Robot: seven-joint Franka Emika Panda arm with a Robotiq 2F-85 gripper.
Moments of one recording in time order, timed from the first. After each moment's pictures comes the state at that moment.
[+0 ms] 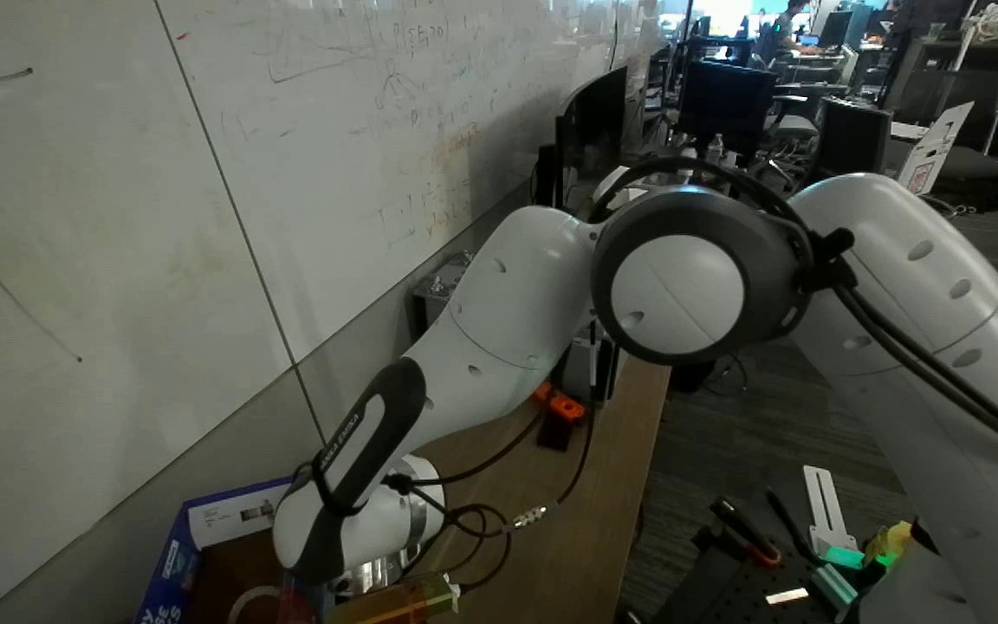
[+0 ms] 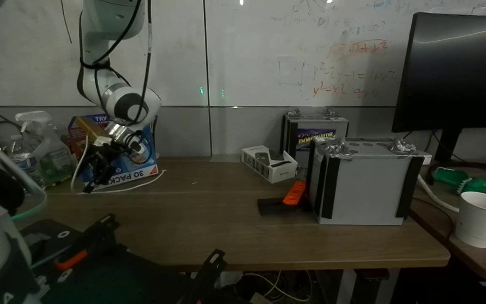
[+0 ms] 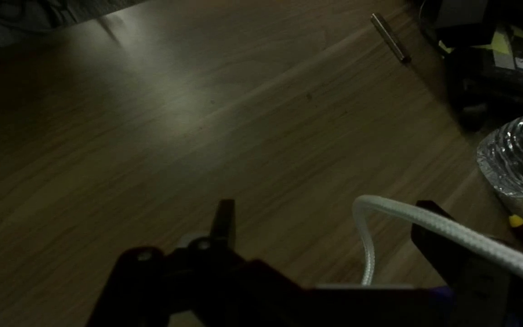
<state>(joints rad) 0.30 0.85 0.39 -1.87 0.52 2.26 0.32</state>
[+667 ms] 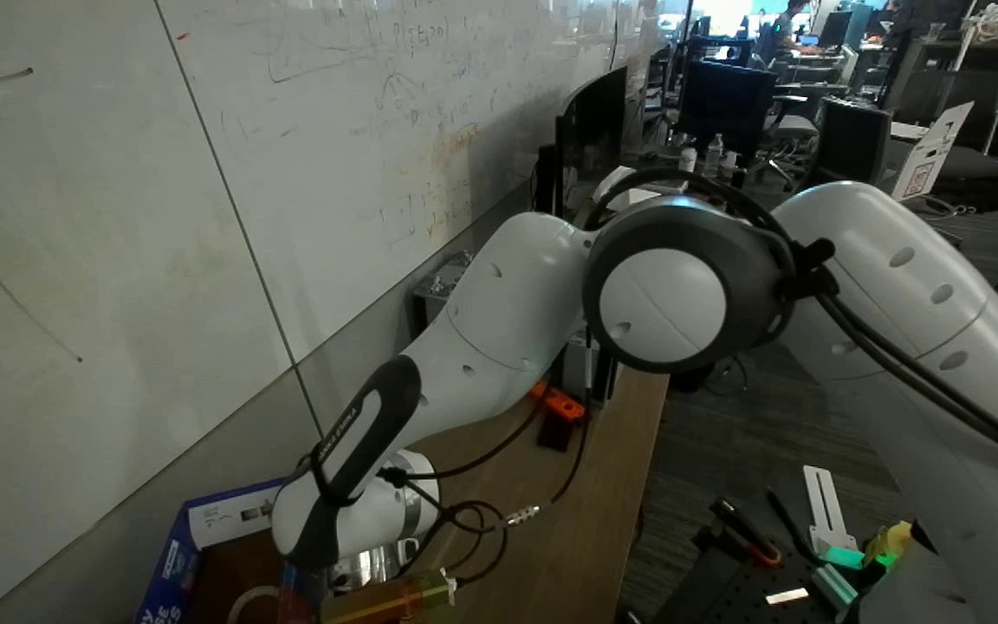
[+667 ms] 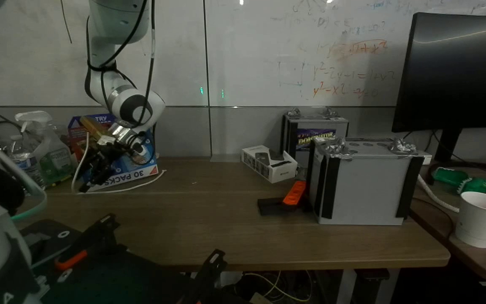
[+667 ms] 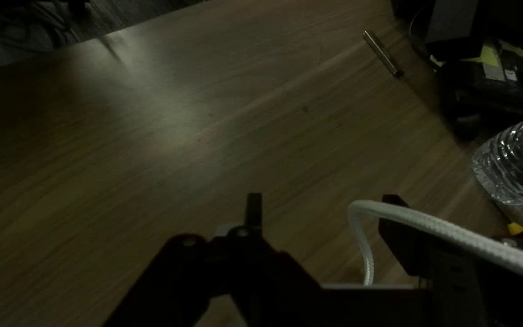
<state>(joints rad) 0.30 0.88 0.38 -1.82 0.54 2.17 0.32</state>
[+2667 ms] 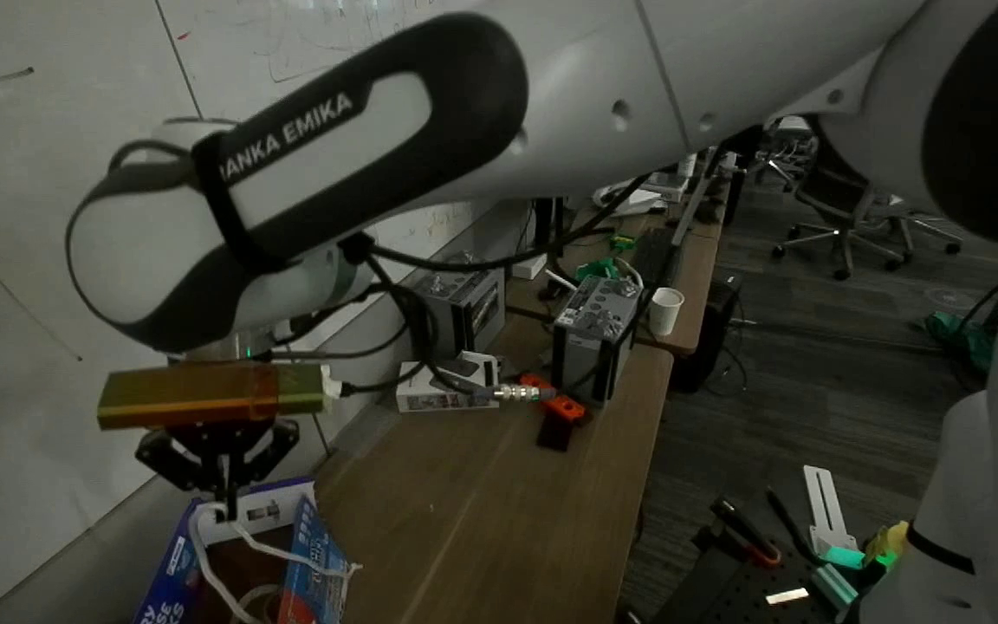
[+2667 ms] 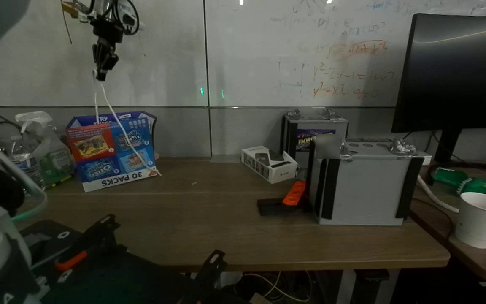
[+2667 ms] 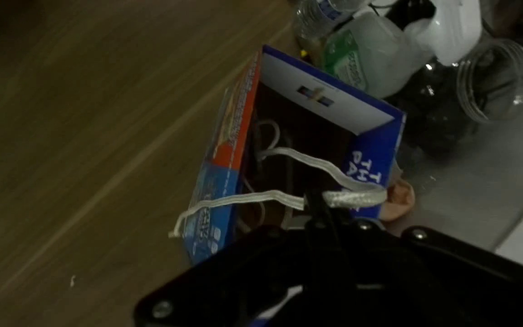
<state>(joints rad) 0.44 0.30 0.25 -1.75 0.31 2.13 0.76</state>
